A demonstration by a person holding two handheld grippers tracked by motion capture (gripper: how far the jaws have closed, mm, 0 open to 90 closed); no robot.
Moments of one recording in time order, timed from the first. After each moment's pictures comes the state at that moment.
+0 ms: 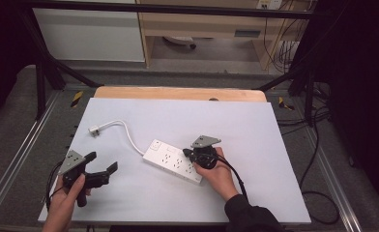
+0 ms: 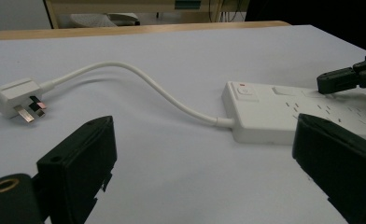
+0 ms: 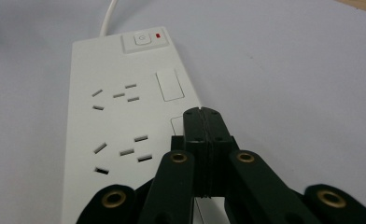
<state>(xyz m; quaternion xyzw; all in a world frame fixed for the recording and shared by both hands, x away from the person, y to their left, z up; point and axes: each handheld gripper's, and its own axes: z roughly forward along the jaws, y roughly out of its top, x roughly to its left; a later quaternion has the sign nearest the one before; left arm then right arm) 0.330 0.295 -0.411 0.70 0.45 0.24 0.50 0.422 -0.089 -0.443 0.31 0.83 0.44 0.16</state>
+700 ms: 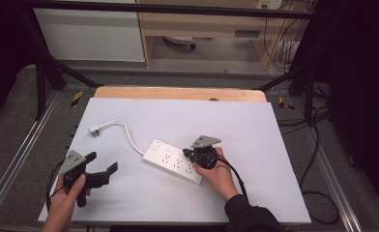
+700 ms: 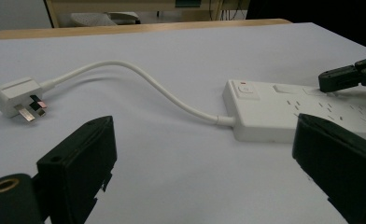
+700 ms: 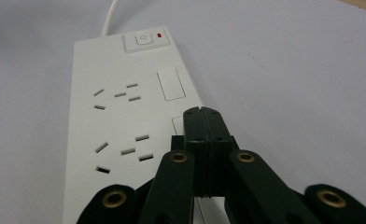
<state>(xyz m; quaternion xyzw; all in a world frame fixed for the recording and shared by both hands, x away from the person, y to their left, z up) 0.330 0.294 -0.412 0.70 0.45 0.24 0.49 0.421 -0.089 -0.443 0.31 0.83 0.44 0.16</state>
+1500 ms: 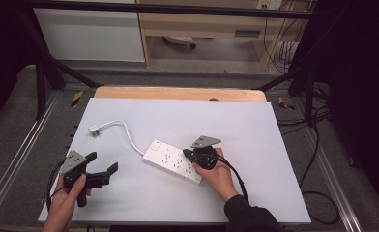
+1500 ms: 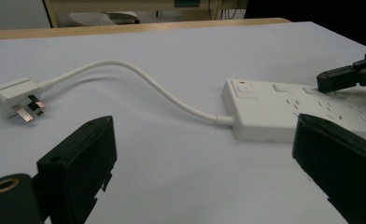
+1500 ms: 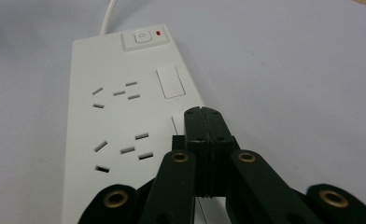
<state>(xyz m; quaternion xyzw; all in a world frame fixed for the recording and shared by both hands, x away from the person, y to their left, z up) 0.330 0.294 -0.412 0.70 0.45 0.24 0.49 0.421 -0.089 -0.445 0.32 0.82 0.44 0.16</state>
